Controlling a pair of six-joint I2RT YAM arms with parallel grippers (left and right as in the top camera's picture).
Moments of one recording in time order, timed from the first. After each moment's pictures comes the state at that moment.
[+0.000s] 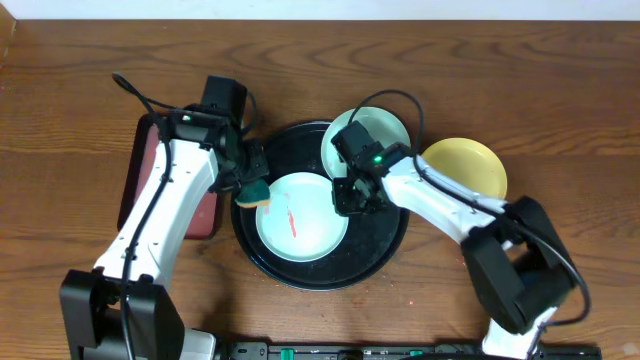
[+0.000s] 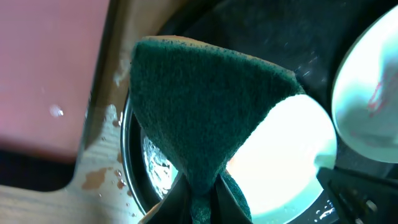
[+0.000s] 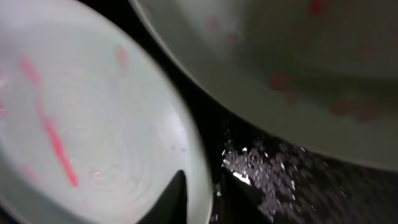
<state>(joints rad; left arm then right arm) -0.18 1.60 1.28 -1.07 0.09 -0.50 0.64 1.93 1.24 -0.69 -0.22 0.57</state>
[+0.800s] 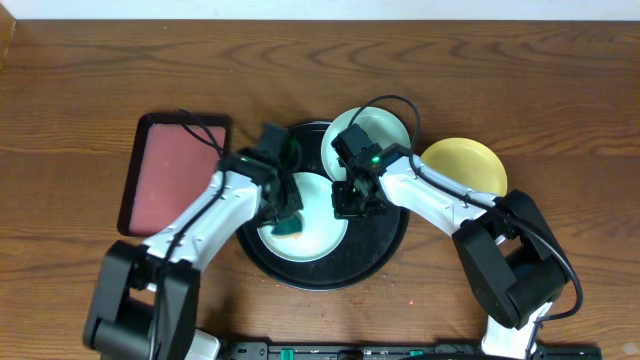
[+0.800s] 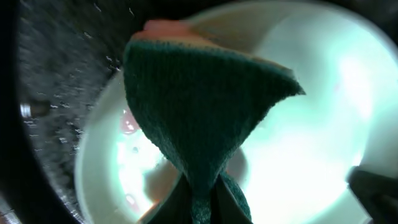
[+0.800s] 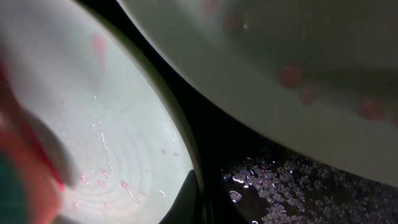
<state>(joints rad) -0.39 1.65 0.97 -0.75 0.10 -0.70 0.64 1.96 1.24 -0.68 -0.25 0.57</state>
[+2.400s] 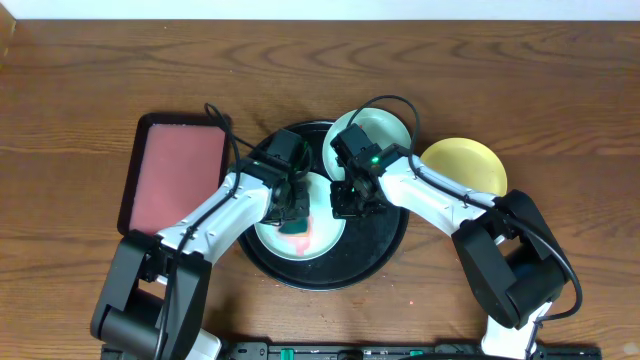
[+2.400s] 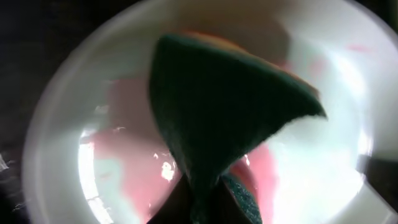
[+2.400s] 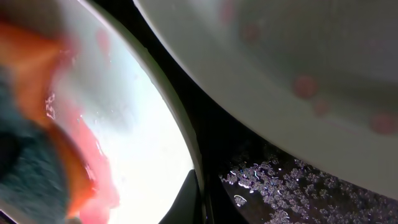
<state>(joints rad) -0.42 1.68 0.97 -0.71 0.02 -0.52 0.64 1.96 1.24 -0.67 -0.26 0.57</state>
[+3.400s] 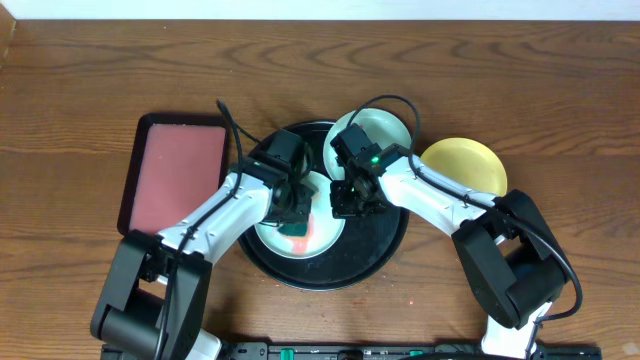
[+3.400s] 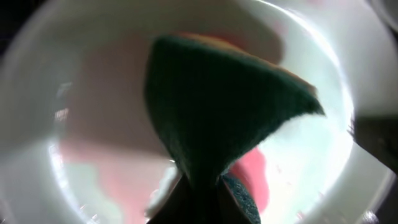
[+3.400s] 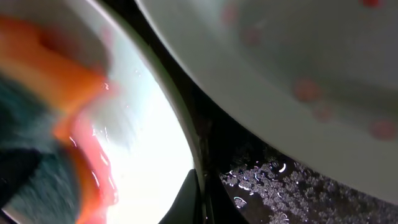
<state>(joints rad) -0.42 1.68 0.96 -0.68 0.07 -0.35 0.64 1.96 1.24 -0.67 -0.26 0.57</state>
